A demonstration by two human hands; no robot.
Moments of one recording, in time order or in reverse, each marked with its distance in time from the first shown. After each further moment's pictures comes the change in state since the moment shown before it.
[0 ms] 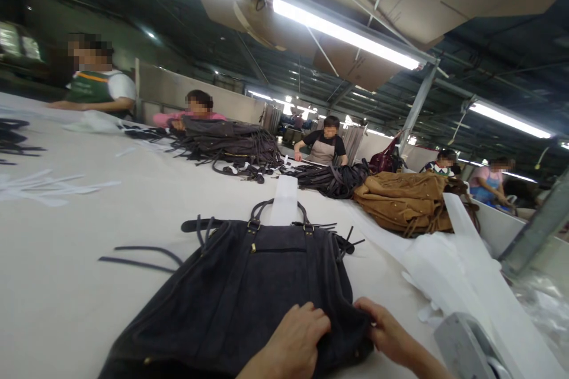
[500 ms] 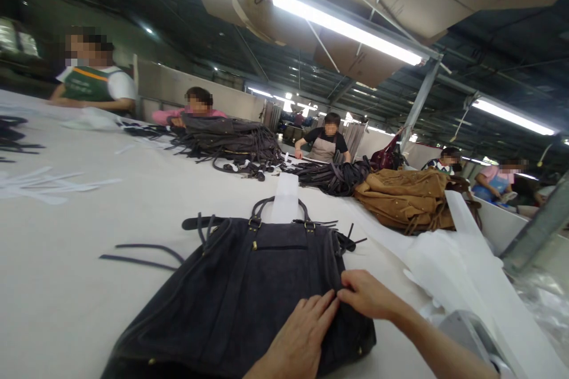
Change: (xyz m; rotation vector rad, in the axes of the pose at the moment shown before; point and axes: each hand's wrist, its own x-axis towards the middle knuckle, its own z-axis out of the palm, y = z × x) left_hand 0.002 -0.006 0.020 0.024 -0.034 0.006; right_hand 0.045 -0.069 -0.004 -0.245 0.066 0.153
